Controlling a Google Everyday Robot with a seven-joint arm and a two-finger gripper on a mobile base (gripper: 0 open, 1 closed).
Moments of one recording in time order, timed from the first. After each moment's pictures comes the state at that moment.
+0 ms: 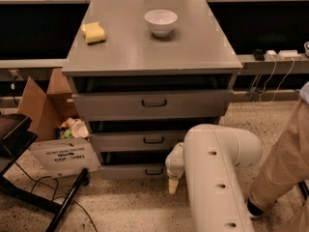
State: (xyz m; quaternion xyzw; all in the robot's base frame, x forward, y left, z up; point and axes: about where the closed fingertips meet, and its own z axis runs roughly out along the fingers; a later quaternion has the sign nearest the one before) arm 0.621 -0.106 0.182 -0.65 0.76 -0.04 0.06
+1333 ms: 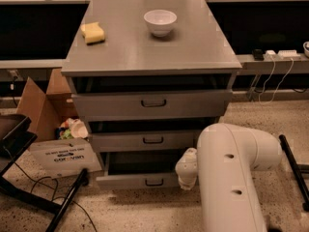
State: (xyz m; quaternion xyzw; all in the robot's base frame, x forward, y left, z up) arm 0.557 -0.170 0.190 -0.62 0.79 -0.03 0.00
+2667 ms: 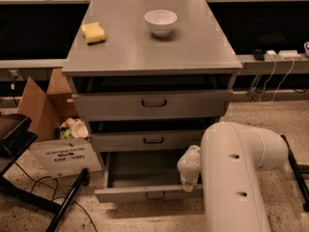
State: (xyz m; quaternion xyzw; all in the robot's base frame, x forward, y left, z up) arm 0.561 -0.170 0.208 -0.62 0.79 -0.03 0.00
